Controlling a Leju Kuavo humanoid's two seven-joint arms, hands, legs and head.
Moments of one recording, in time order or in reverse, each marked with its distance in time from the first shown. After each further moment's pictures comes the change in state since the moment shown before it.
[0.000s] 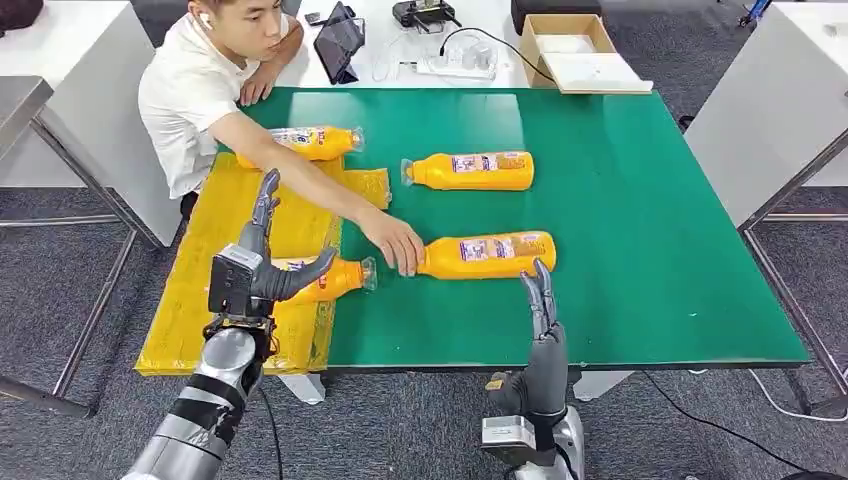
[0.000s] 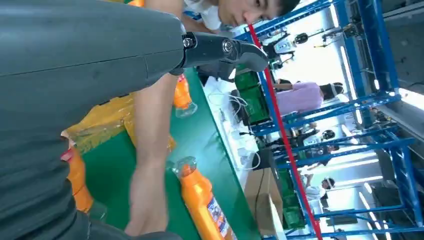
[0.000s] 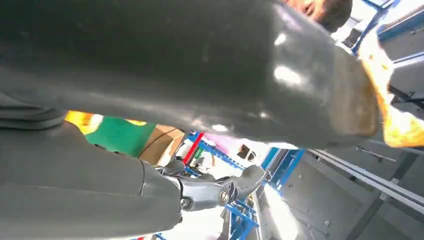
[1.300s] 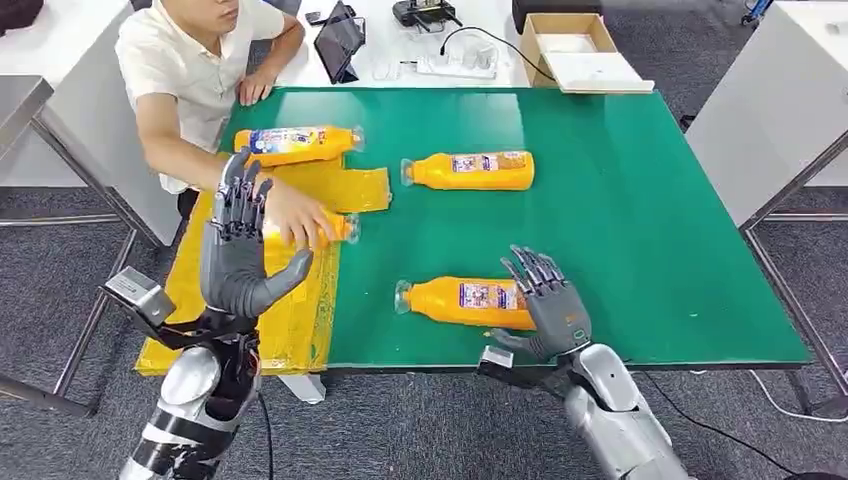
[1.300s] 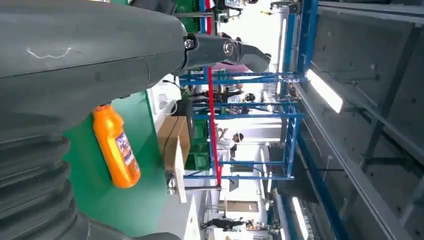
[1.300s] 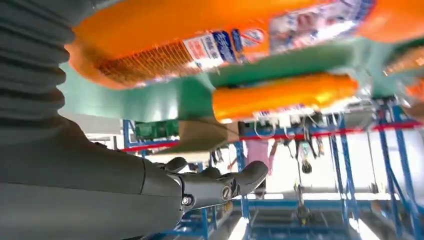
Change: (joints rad) left arm 0.133 0.054 -0.104 -0.433 0.332 -0.173 0.045; right arm -0.343 -0.159 -0.123 0.585 0.702 0.070 0.312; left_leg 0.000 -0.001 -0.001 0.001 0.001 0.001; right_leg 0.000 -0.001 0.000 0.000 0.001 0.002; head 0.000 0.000
